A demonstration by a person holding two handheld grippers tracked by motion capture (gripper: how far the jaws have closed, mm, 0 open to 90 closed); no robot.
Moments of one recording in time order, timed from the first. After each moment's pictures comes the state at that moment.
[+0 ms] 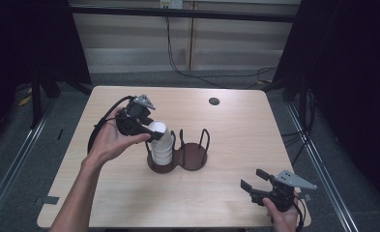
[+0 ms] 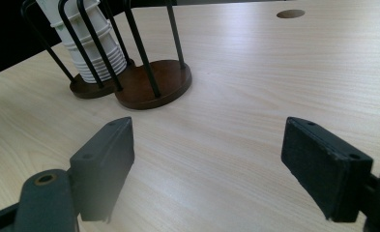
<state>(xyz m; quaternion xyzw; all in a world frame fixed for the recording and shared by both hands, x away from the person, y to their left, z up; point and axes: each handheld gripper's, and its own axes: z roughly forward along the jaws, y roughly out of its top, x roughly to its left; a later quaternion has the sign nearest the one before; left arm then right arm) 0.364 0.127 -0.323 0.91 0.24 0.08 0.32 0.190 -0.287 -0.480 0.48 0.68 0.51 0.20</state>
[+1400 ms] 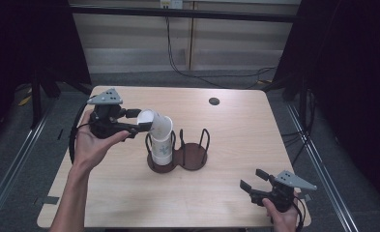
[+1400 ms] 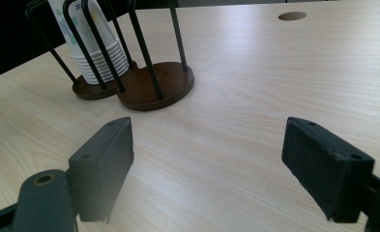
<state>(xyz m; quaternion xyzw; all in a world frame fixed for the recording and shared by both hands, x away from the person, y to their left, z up) 0.339 0.177 -0.307 0.82 0.26 0.10 0.50 0.189 -0.285 -0.479 0.47 0.68 0.52 0.20</state>
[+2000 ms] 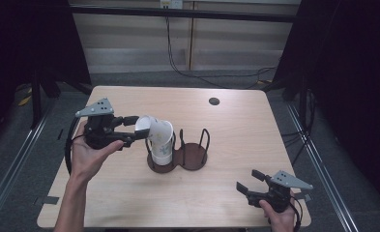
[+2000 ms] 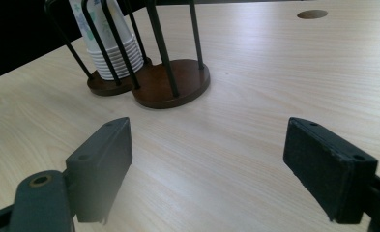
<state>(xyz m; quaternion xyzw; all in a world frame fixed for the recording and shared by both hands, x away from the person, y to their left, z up) 0.318 0.188 -0.321 0.79 0.26 0.08 0.54 0.189 -0.276 -0.478 0.46 0.70 0.52 0.19</state>
